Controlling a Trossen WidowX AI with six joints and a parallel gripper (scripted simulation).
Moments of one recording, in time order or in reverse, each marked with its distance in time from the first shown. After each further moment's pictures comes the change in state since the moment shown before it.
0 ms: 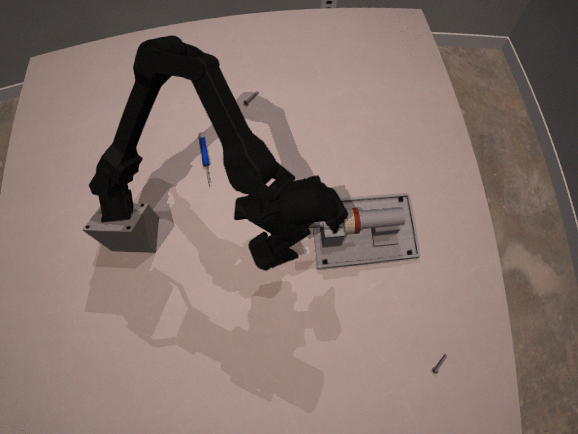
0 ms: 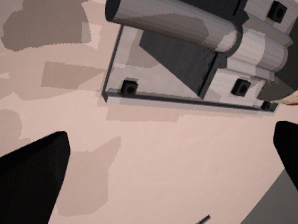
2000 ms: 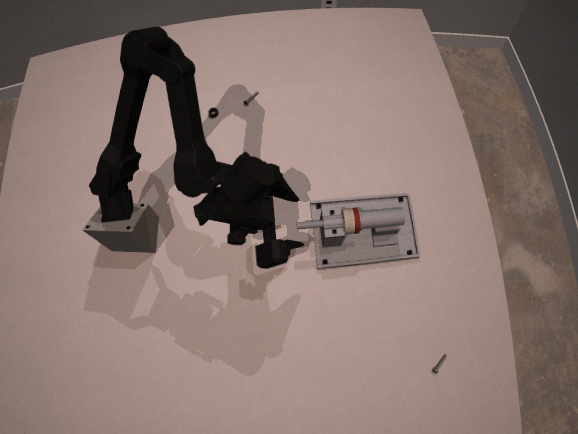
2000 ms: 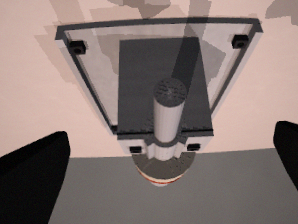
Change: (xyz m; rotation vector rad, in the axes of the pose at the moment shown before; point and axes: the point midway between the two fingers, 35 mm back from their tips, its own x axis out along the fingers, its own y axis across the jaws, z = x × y) arm -0.017 0.018 0.049 -1.177 0.213 -0.258
